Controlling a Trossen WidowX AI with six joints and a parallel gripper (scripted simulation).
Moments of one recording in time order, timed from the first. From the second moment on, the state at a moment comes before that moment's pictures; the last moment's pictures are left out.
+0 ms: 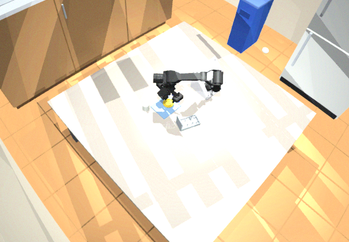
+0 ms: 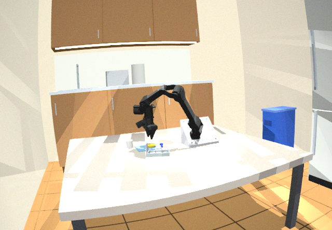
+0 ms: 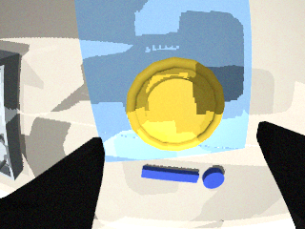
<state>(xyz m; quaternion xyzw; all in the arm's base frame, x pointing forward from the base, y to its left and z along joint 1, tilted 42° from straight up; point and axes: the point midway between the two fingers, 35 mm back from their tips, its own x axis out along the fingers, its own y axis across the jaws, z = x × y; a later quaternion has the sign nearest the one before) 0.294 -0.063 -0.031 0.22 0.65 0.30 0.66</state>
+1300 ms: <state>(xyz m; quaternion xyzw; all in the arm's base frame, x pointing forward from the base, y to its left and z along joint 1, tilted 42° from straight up) 0.291 -0.032 -0.067 0.19 0.66 0.31 0.66</state>
